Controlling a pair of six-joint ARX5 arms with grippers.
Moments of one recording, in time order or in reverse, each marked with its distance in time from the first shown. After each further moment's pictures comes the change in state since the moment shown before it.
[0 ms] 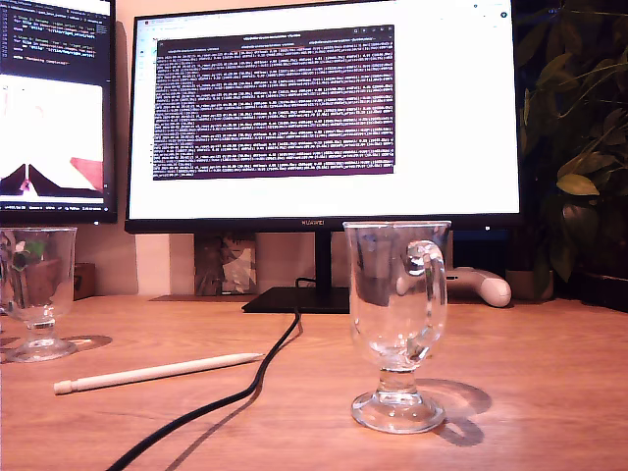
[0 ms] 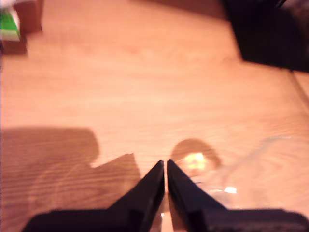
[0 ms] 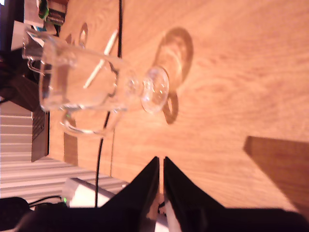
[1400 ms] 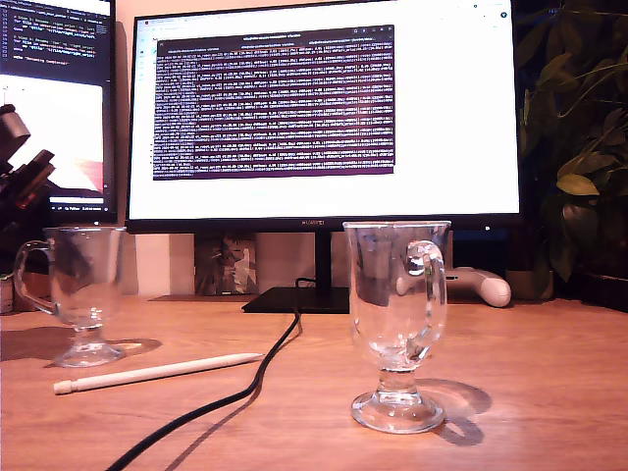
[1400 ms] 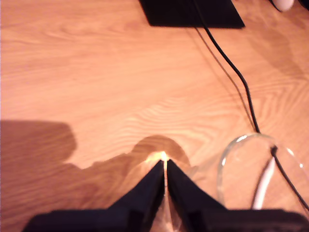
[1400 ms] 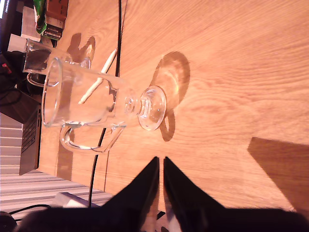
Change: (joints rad) left arm -0.232 0.046 0.011 -0.011 0.065 0.029; right arm 0.000 0.003 0.015 0.005 0.064 -0.023
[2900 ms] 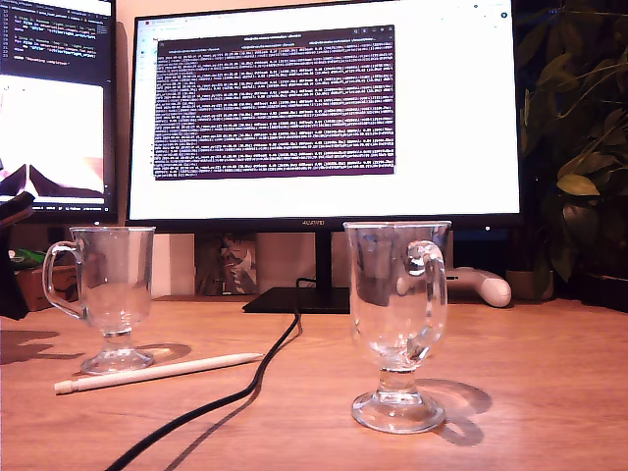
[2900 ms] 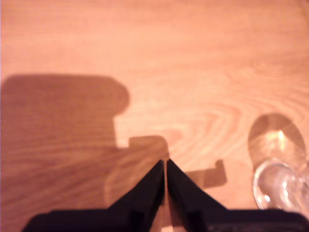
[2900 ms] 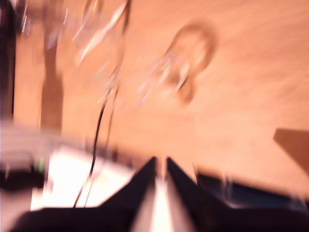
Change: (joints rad) left arm 0.046 0.000 0.000 -0.116 -0.248 -0.031; right arm 0.252 0.290 0.402 -0.372 0.106 -0.122
